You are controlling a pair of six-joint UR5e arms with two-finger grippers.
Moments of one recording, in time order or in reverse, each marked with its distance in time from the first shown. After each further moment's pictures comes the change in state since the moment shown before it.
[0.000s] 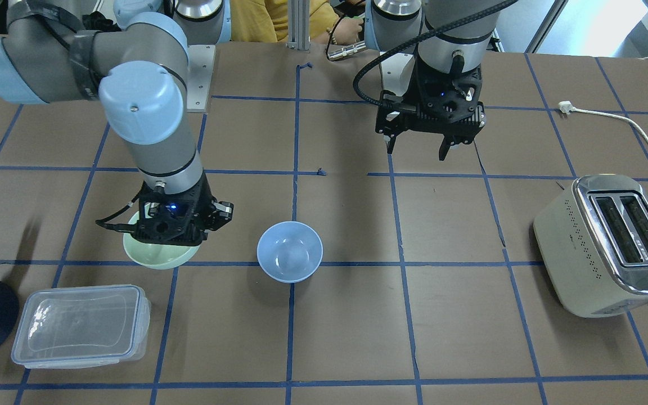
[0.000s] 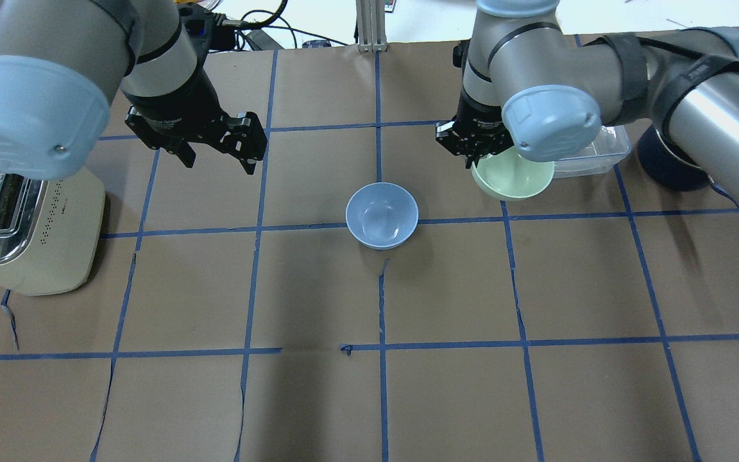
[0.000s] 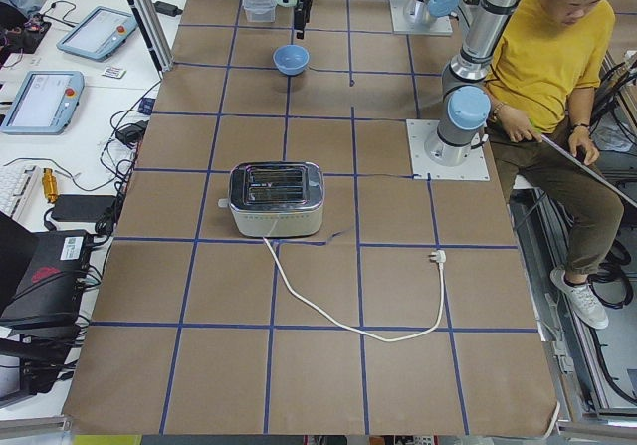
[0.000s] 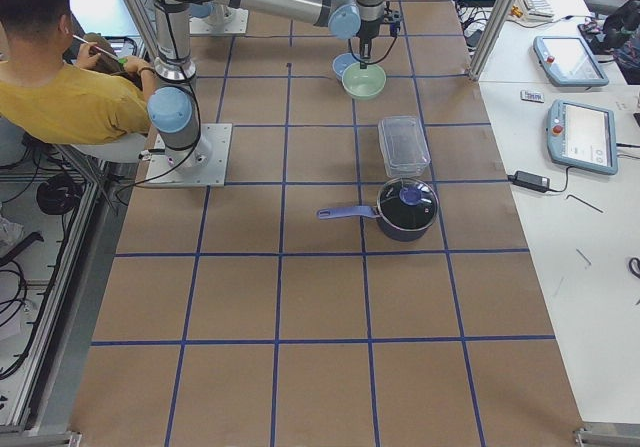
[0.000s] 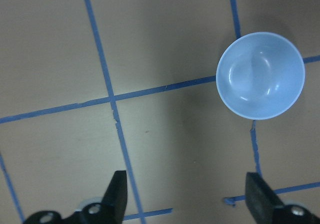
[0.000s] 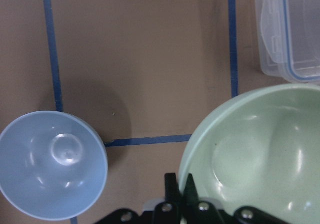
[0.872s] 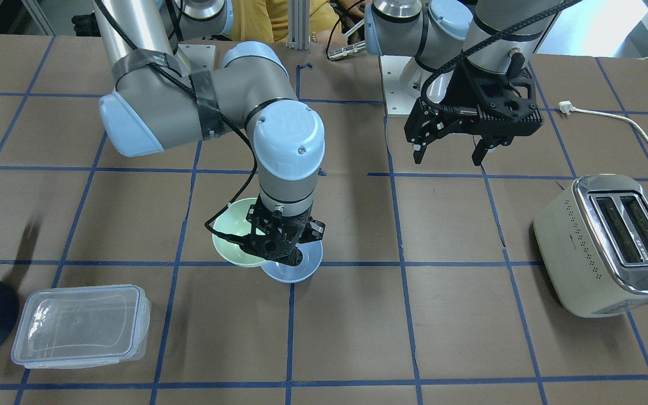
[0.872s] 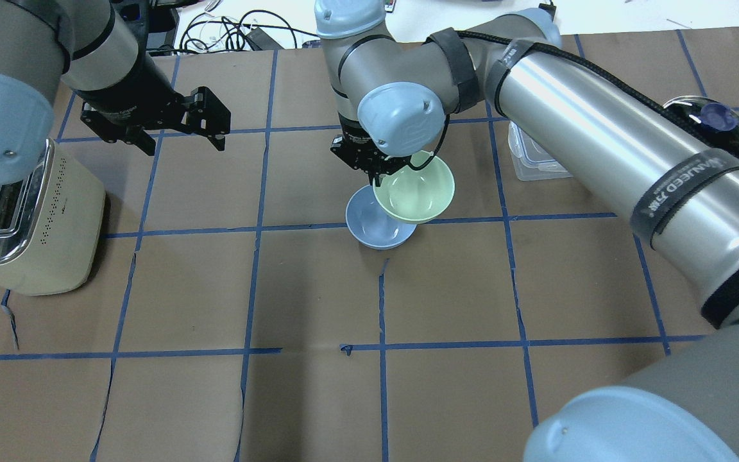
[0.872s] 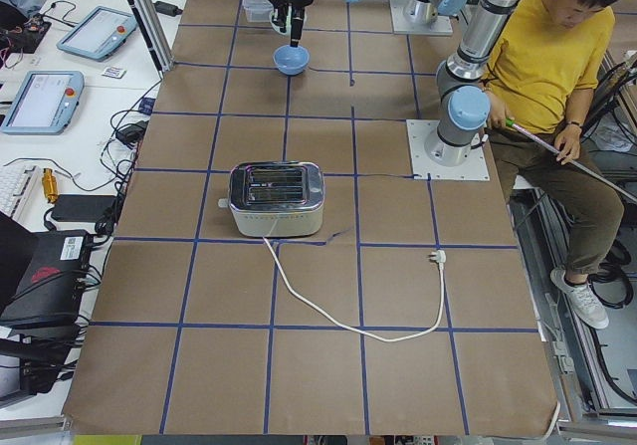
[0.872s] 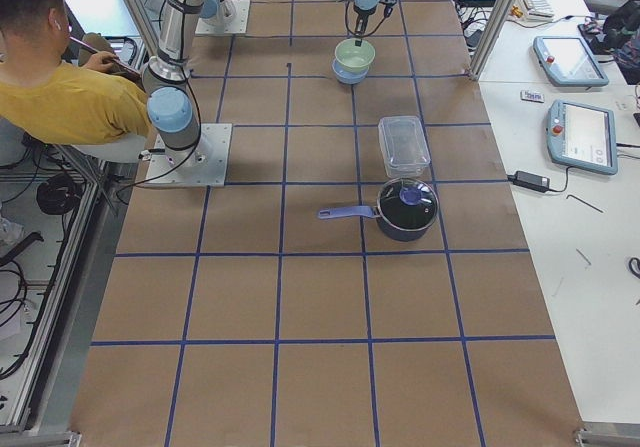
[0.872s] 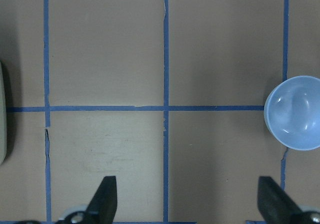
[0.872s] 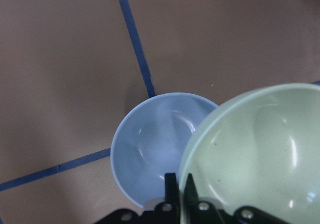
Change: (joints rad) left arm 0.099 0.024 -0.036 0.068 -0.050 -0.015; right arm 0.225 0.234 -0.264 0.147 -0.005 0.467
